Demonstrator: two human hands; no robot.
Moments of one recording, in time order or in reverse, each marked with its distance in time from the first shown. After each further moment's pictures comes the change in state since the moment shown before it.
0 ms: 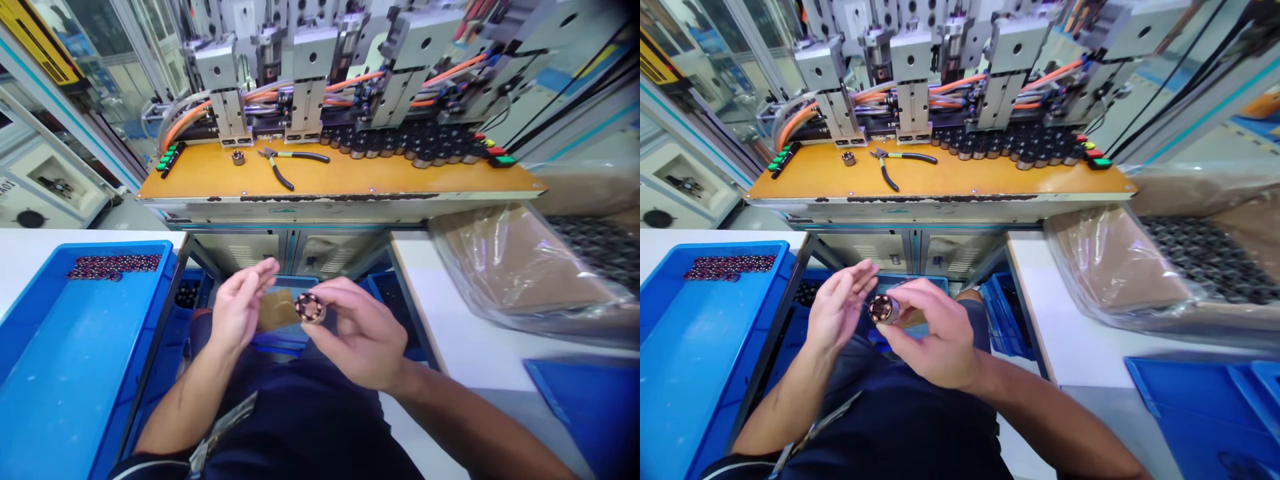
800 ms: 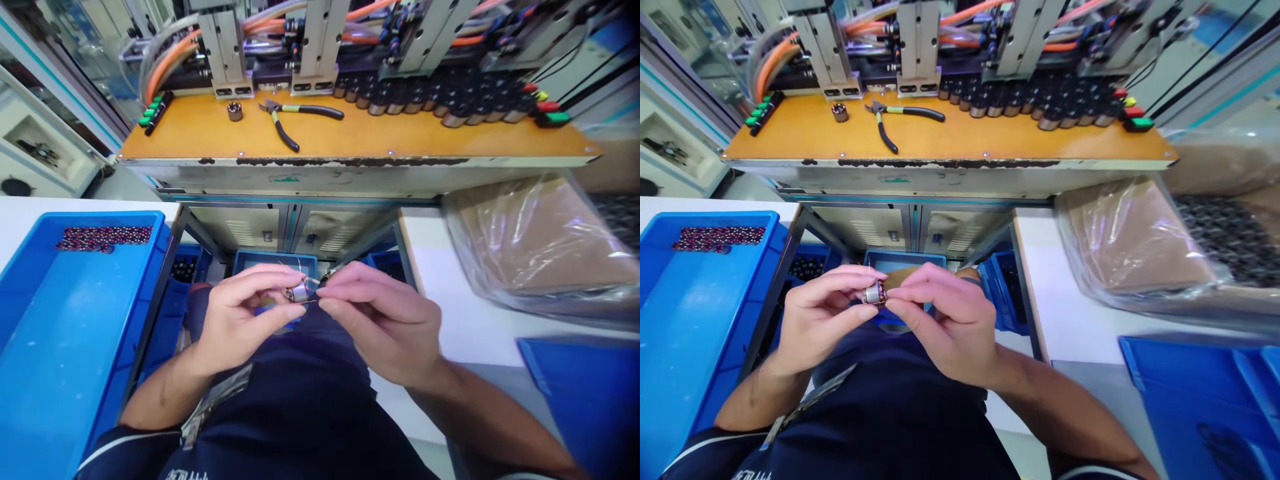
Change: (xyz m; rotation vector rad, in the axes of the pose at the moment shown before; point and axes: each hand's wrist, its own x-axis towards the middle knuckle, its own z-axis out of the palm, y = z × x) left_hand -0.027 0.032 0.010 0.390 -0.397 0.201; right_hand 0.002 -0.017 -0.021 0.013 -0.116 0.095
